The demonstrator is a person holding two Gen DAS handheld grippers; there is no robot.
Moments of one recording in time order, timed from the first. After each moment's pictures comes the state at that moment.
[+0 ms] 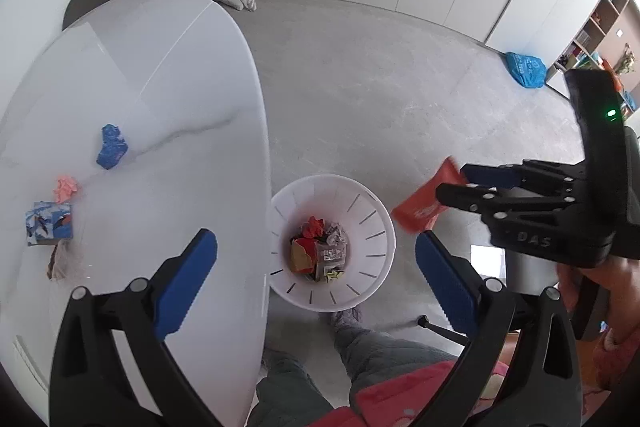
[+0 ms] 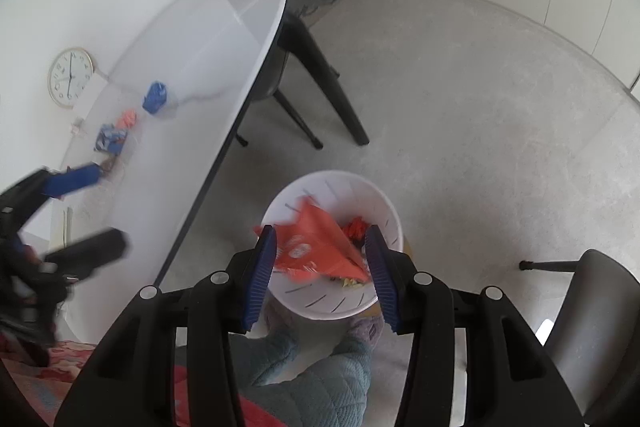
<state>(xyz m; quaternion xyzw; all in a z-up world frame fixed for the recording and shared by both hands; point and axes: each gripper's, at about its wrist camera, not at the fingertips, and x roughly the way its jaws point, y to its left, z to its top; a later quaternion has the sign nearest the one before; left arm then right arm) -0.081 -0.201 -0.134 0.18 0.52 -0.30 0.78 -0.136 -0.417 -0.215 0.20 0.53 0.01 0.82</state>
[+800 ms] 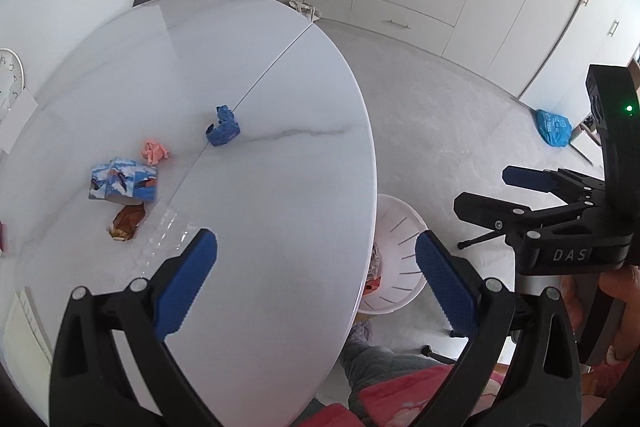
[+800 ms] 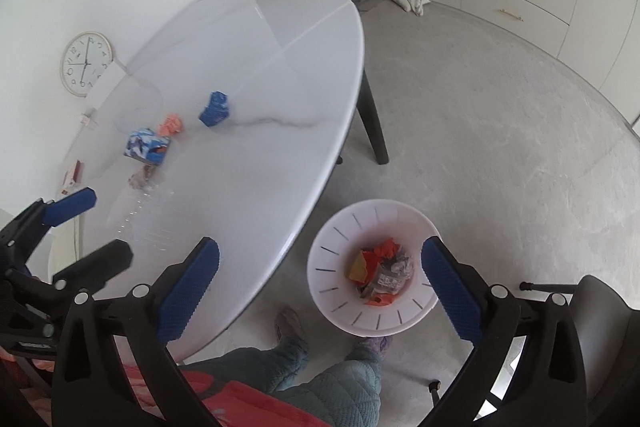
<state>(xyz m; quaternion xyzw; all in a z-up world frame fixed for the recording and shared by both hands) -0.061 -0.091 -0.092 0.11 0.50 -0.23 0.83 -0.094 -0.328 -0.140 0.16 0.51 0.02 0.84</state>
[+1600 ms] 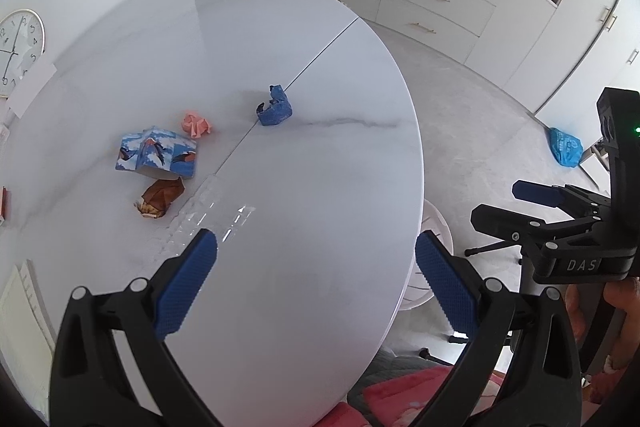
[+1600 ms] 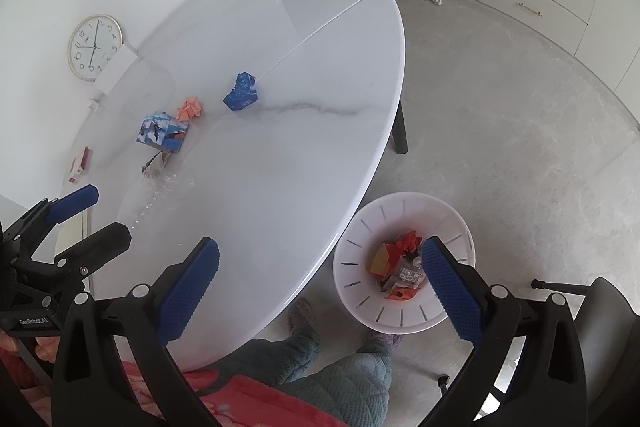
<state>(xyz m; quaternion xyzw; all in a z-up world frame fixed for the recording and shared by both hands) -0.041 -0.040 -0.103 0.09 0.52 -0.20 0.83 -0.072 -0.293 -0.151 0.16 0.54 0.04 0.83</state>
